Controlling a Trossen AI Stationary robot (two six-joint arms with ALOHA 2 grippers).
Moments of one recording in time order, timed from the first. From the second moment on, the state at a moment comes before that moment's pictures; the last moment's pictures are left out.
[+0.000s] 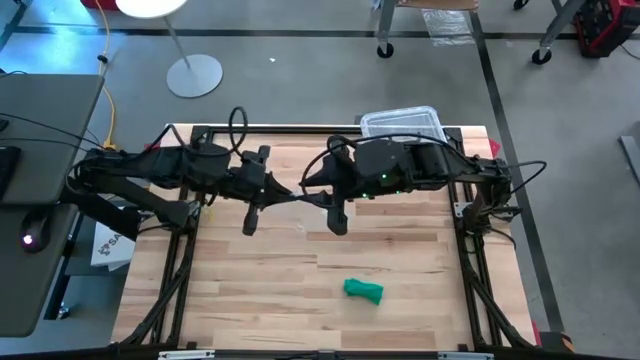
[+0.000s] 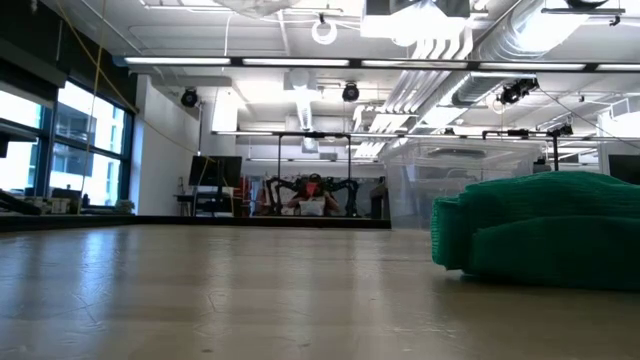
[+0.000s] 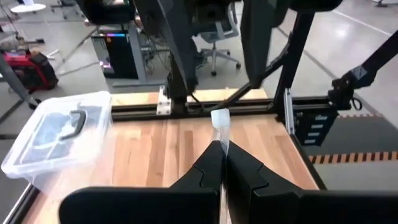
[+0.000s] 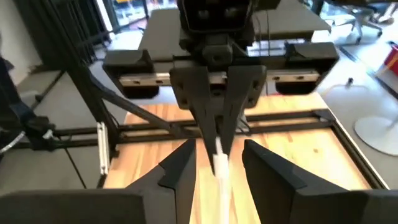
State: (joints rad) left arm -0.16 1.23 1.46 -0.54 -0.11 -0.02; right arm 0.17 1.87 2.34 -0.86 0.16 0.12
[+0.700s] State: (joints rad) left arm -0.16 1.24 1.46 -0.56 -0.08 -0.04; right arm 0.17 1.90 2.34 -0.90 0.15 0.16
